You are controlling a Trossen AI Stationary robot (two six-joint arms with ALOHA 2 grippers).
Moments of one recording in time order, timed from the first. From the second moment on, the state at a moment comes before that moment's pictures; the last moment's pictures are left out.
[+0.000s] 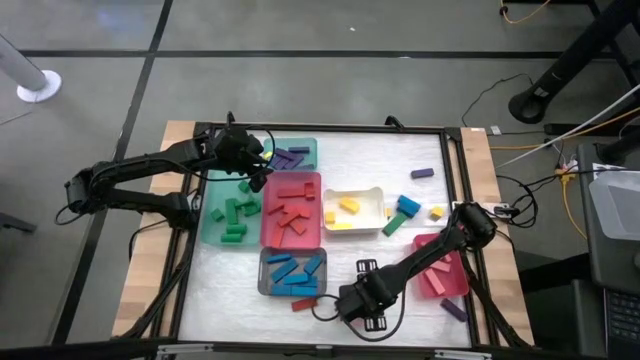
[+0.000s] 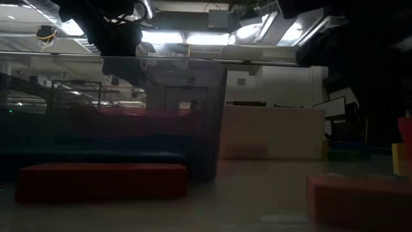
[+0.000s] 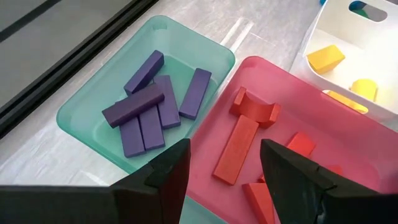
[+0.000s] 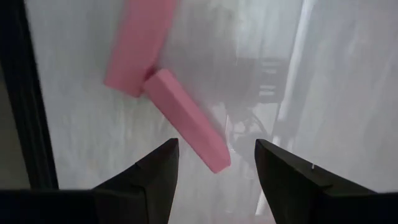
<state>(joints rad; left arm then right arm) 0.45 1.04 0.80 -0.54 -0.02 -0.15 0.58 2.11 1.69 -1.10 -0.08 0.48</state>
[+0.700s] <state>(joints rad) 0.45 1.04 0.80 -0.54 -0.02 -0.15 0.58 2.11 1.55 -0.99 -0.12 0.39</state>
